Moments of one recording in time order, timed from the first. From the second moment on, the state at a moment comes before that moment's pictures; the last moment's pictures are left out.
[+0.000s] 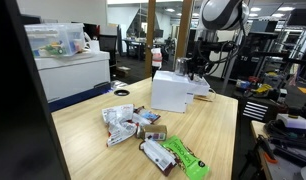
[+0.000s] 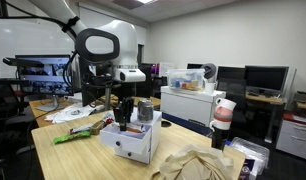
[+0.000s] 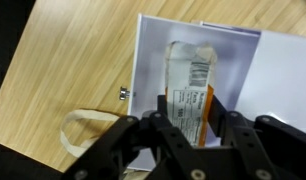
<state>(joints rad) -0.26 0.04 -0.27 -2.35 -0.01 2.41 0.59</state>
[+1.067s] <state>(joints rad) -0.24 -0.03 -0.25 -2.37 -0.01 2.40 0.63</state>
